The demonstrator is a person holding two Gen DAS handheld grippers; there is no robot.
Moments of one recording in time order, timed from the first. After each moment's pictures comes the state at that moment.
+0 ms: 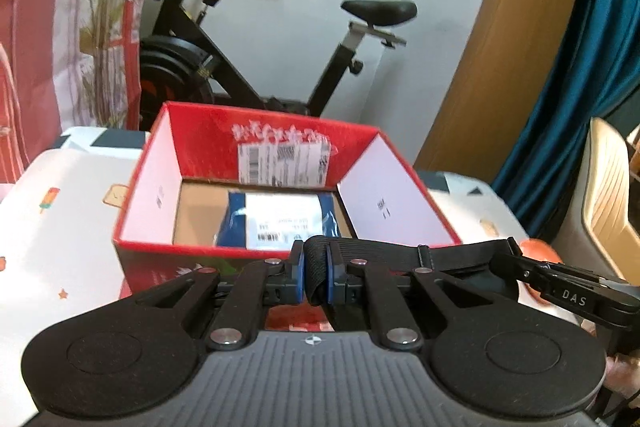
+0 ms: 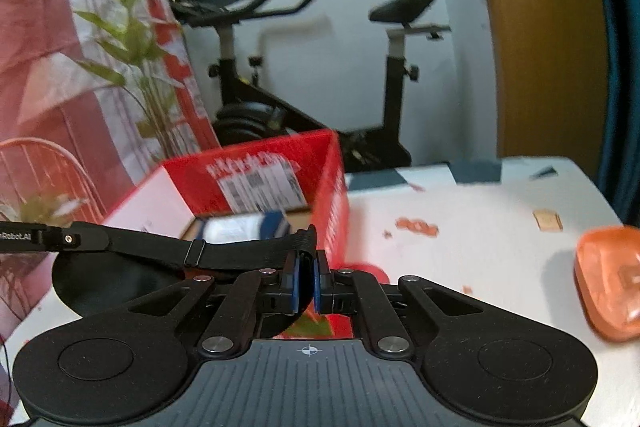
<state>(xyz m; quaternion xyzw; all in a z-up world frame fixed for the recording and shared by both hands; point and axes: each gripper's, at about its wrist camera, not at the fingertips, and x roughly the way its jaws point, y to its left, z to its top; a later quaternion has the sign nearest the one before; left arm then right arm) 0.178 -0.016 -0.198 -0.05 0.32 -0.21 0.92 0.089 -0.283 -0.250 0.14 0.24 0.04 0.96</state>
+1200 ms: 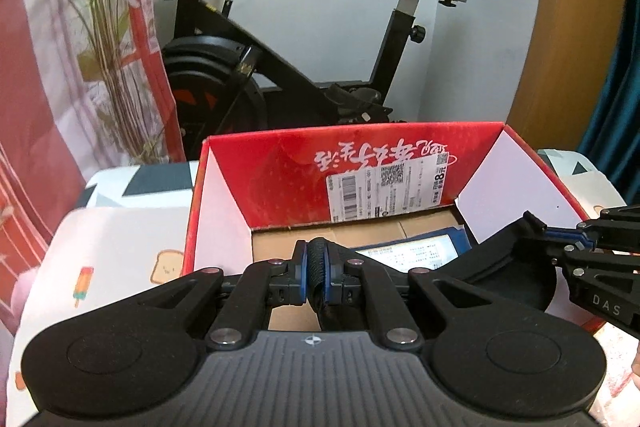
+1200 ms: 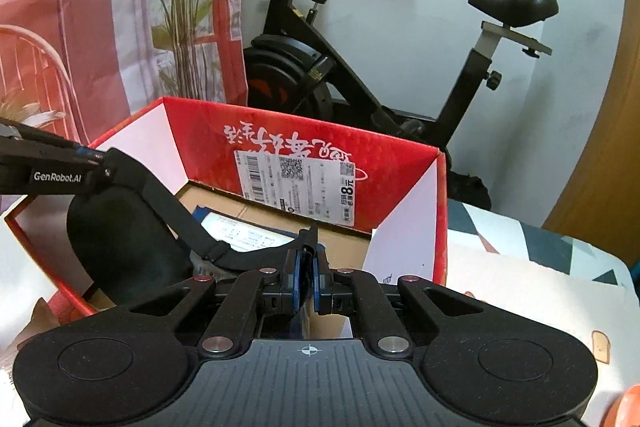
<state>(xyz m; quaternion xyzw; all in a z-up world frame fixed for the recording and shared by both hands) 0.311 -0.018 -0.220 0.06 0.34 -0.15 0.92 0.256 -0.196 -0.258 -0.02 0.33 0.08 0.94</state>
